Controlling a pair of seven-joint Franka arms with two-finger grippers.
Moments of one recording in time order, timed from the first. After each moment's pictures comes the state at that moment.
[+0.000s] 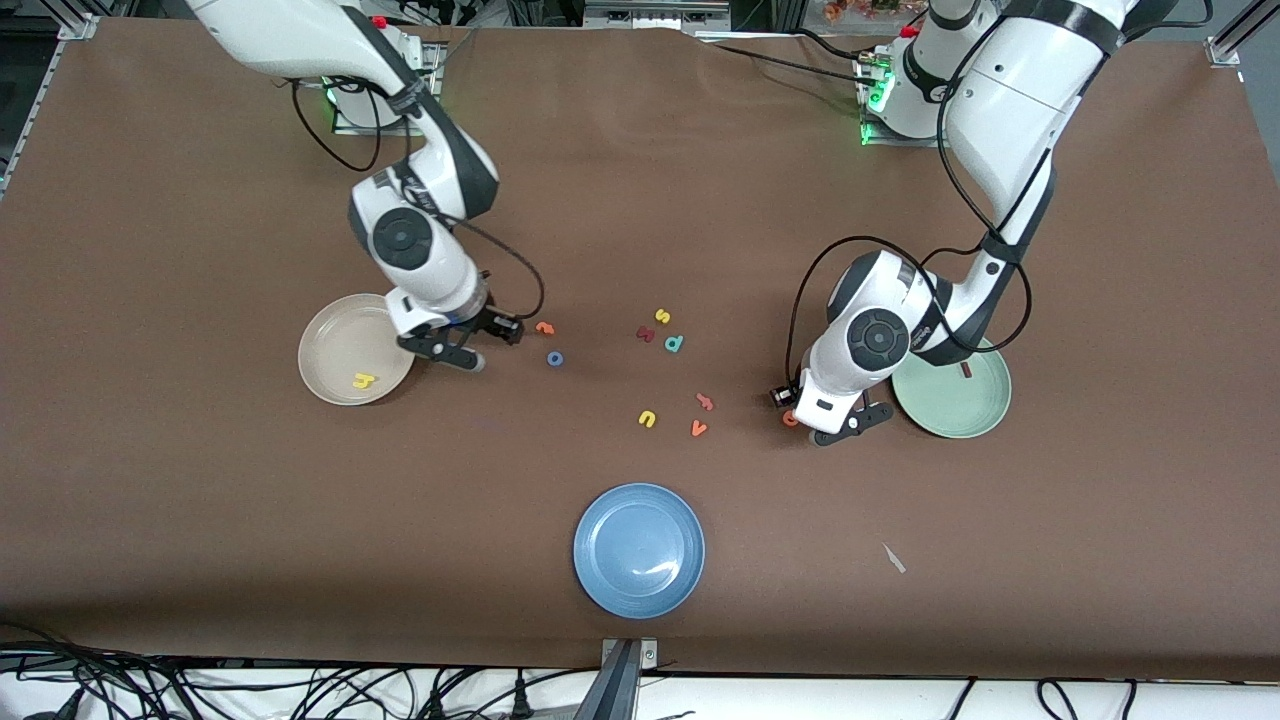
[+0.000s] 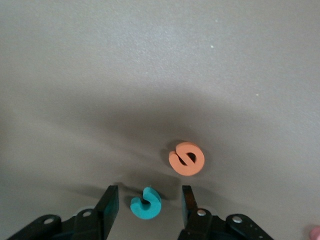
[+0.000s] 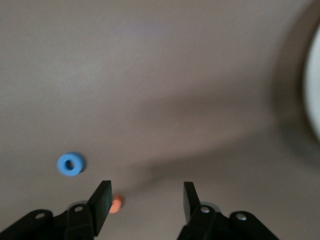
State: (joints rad) left arm -0.15 0.69 -0.26 -1.76 0.14 2.35 -0.90; right arm 0.25 0.45 0.28 -2.07 -0.10 2.50 0.93
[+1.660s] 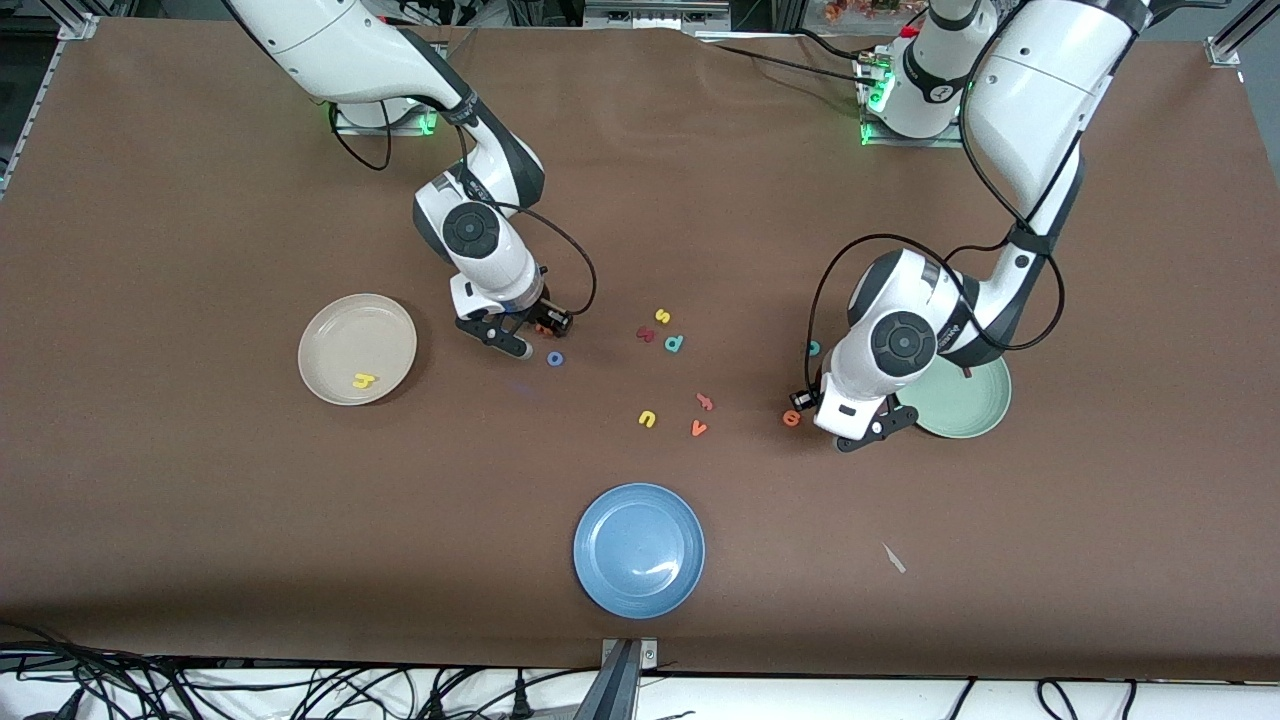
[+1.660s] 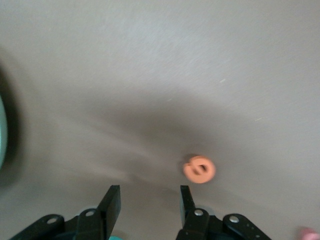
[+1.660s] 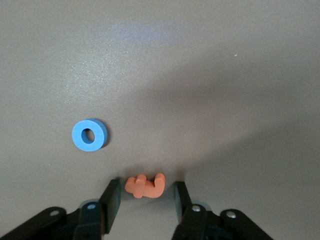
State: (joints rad) left arm -0.12 0.65 -0.27 -1.71 0.11 2.27 -0.89; right arm 0.34 0.55 0.28 -2.07 -0.11 2.63 1.13
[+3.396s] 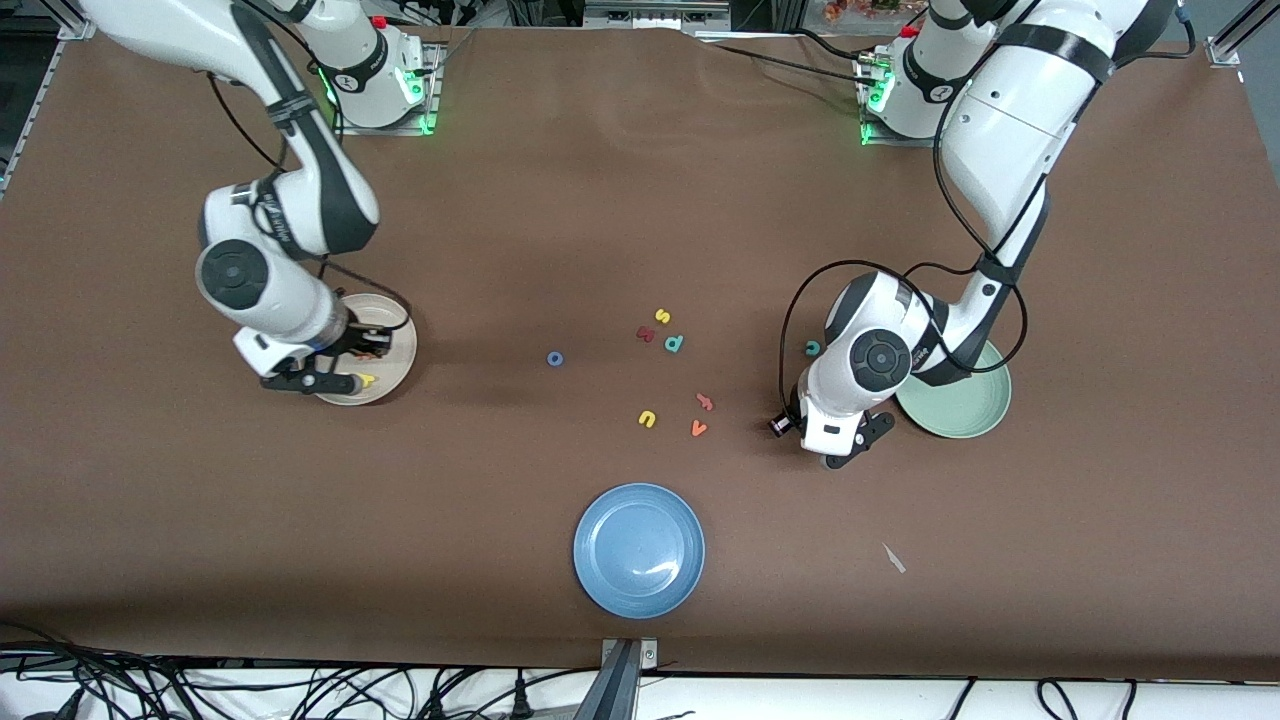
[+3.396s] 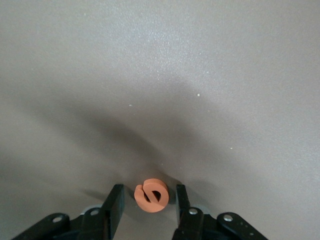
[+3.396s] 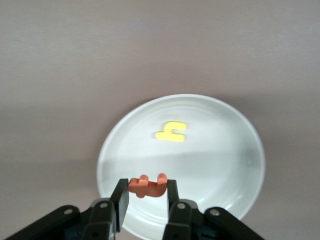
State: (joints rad) left arm -0.14 0.77 -0.27 -1.65 0.12 2.37 -1.08; right arm -0.02 0.34 0.19 -2.04 -0.14 2.26 0.30
